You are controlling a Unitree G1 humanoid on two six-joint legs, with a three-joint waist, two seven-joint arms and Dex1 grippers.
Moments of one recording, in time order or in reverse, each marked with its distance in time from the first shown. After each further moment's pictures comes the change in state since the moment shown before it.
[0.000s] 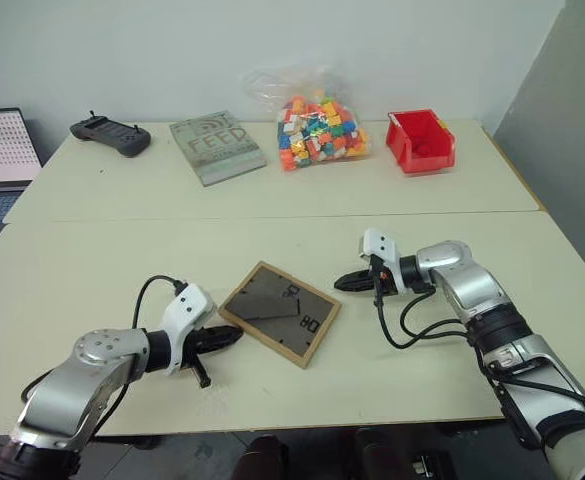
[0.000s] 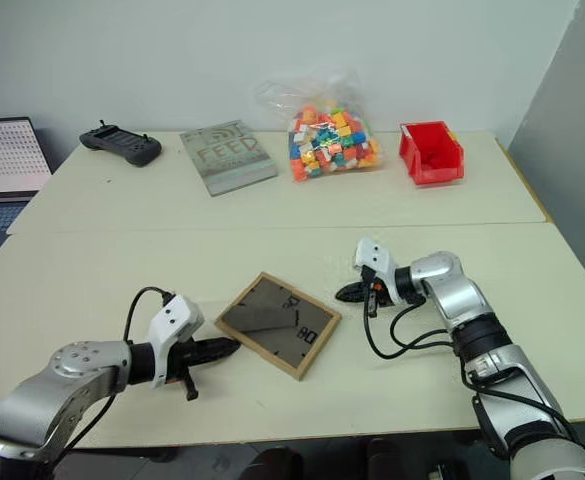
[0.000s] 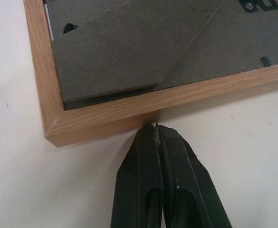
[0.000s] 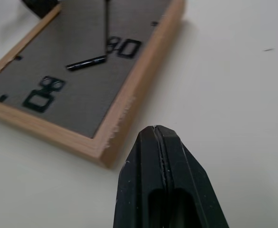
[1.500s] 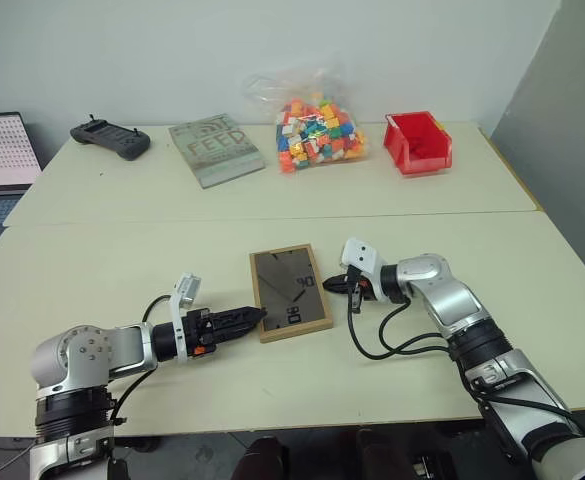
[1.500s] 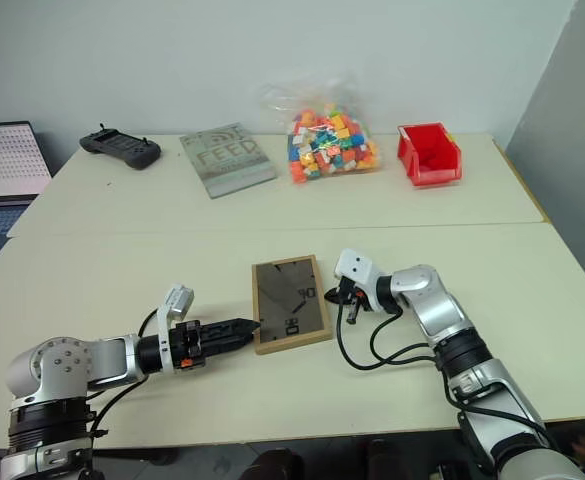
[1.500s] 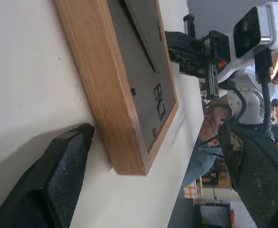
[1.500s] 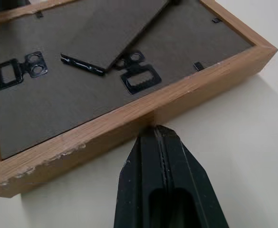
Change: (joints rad) left arm -0.211 -0.293 0.391 0.320 -0.483 0.833 0.086; right arm 0.035 0.132 -0.019 0.005 -0.114 0.014 -0.243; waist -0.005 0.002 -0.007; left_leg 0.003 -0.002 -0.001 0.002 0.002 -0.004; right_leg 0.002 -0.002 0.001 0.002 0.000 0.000
